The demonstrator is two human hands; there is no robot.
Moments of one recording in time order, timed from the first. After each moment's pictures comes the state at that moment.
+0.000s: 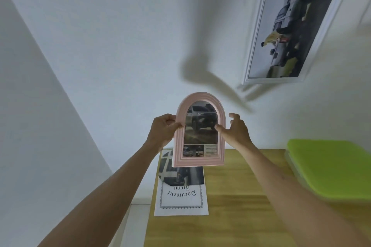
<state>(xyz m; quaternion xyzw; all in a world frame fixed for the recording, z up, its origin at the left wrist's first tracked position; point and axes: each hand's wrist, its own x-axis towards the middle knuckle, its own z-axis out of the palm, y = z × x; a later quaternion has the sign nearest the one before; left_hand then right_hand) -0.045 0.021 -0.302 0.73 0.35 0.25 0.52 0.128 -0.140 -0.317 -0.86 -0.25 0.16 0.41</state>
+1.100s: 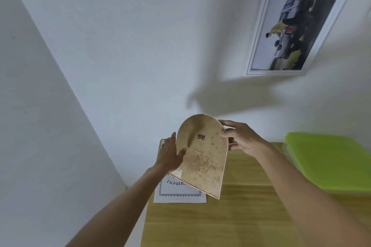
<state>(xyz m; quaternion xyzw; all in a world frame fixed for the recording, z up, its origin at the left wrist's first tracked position) -0.066 -0.009 -0.418 0.85 0.38 0.06 0.35 0.129 -0.175 -0.324 -0.72 -0.25 0.42 0.50</state>
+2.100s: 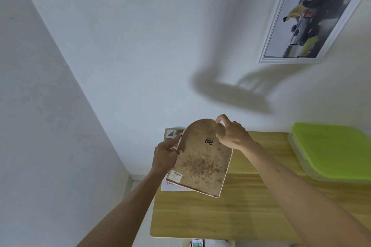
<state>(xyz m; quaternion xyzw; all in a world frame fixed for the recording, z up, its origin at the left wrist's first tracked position) -0.117 -0.012 -0.428 0.70 0.41 0.19 0.55 0.096 -0.139 -0.373 -0.88 -0.40 0.20 0.16</state>
